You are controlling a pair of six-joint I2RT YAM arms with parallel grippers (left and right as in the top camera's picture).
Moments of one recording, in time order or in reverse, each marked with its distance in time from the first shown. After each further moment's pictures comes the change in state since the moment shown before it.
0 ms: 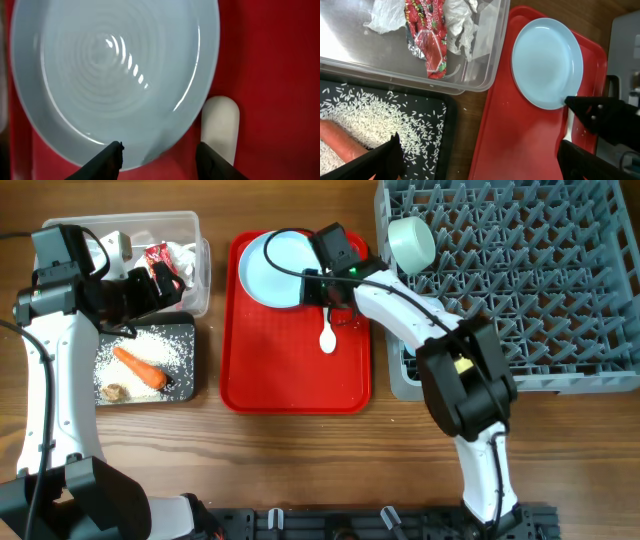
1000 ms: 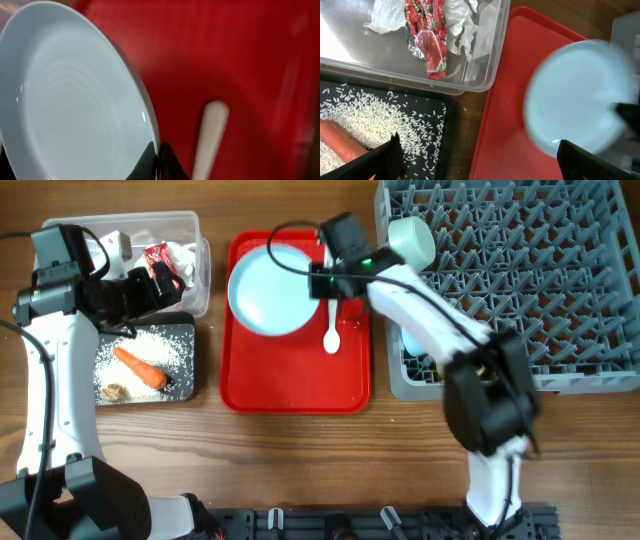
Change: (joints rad) left arm 0.000 0.000 0.000 0.001 0.000 0.000; right arm -0.027 -0.200 -0.003 -0.100 0.030 -0.182
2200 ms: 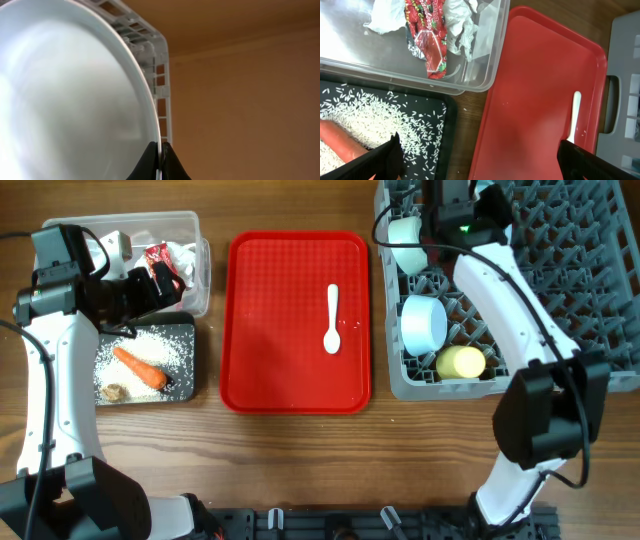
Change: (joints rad) left arm 0.000 0.000 0.000 0.000 0.000 0.000; right arm -0.271 -0.090 -0.001 0.074 1.115 -0.943
